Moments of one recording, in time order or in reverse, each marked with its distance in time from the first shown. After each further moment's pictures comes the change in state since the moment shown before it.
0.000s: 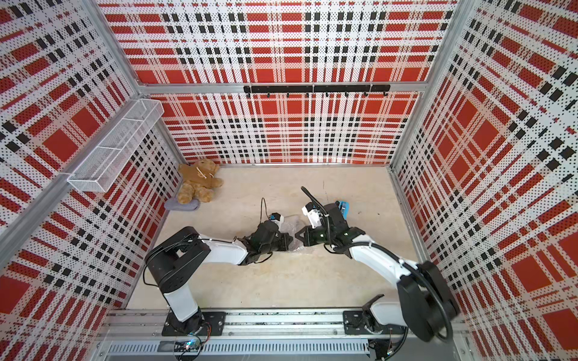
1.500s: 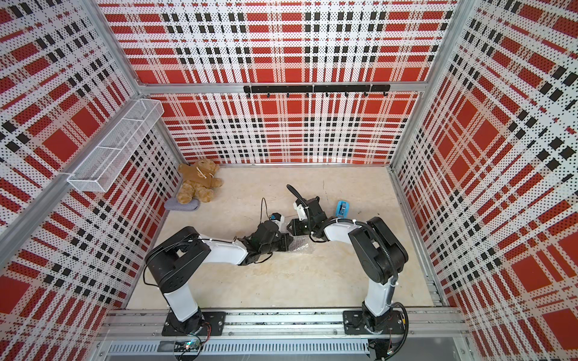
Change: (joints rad) left arm -0.002 0.000 0.000 0.008 0.007 0.009; right arm 0.013 0.395 0.186 0.151 0.201 -0.008
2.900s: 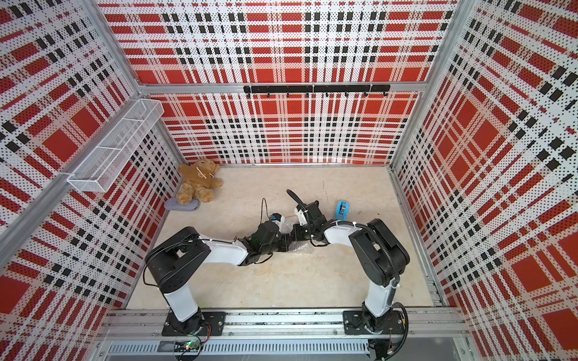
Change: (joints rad) left arm -0.005 0.000 0.000 -0.002 -0.007 0.000; right arm 0.031 -0.015 -0.035 -0.065 0.002 0.033
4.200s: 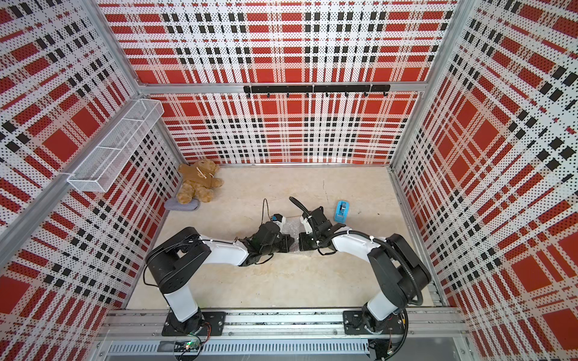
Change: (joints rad) left arm -0.011 0.000 0.003 -0.005 0.002 0.001; right arm 0.029 -0.233 -0.091 -0.244 0.051 -0.010
